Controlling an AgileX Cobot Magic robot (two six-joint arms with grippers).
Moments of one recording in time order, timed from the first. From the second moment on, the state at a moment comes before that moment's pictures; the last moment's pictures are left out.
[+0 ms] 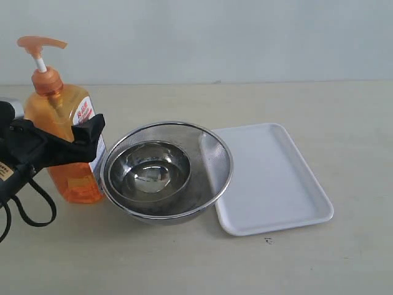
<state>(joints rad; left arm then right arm) -0.28 1.77 -0.37 -0.04 -1.21 -0.02 0.00 0.00 0.00 -0.17 0.34 0.26</state>
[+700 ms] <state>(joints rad) -0.28 1.82 -0.39 -0.07 -1.21 -0.02 0.00 0.00 0.00 -0.17 0.34 0.26</state>
